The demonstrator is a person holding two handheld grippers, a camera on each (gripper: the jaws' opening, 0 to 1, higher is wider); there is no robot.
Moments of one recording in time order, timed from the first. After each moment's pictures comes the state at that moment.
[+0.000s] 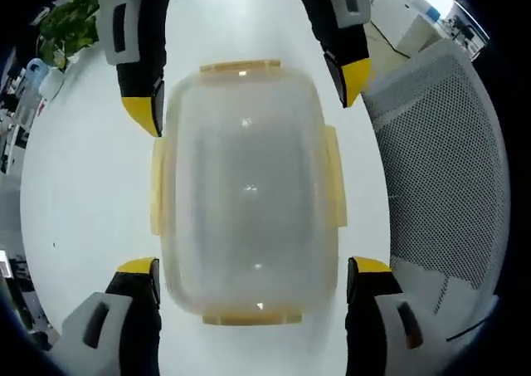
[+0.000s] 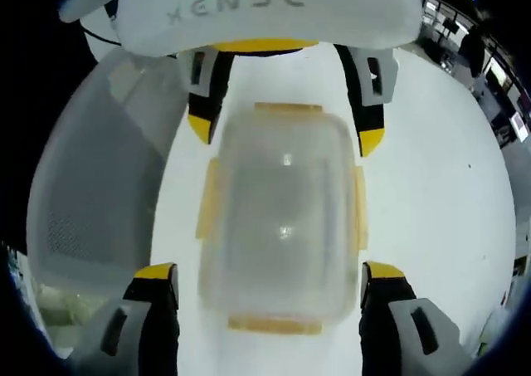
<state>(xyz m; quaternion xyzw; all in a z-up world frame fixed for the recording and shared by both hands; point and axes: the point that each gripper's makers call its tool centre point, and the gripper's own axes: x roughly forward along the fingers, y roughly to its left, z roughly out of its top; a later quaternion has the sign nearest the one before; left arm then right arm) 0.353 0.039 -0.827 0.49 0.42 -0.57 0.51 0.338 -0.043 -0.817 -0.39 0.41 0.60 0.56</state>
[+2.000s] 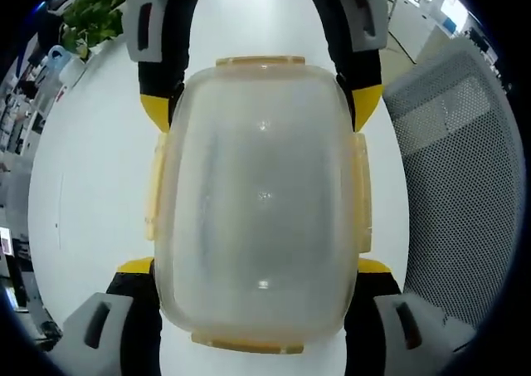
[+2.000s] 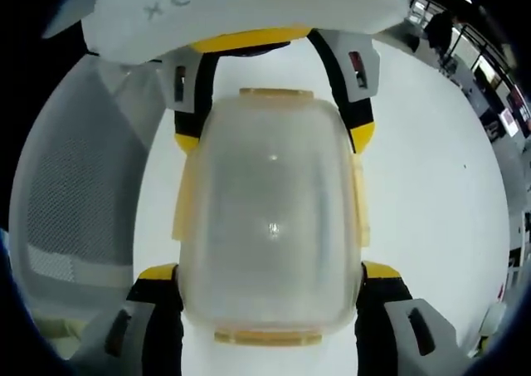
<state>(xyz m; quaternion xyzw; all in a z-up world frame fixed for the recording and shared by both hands) 0.357 0.052 -0.840 0.48 0.40 -0.54 0.56 0.345 -0.019 -0.829 -0.40 0.40 0.57 0.59</state>
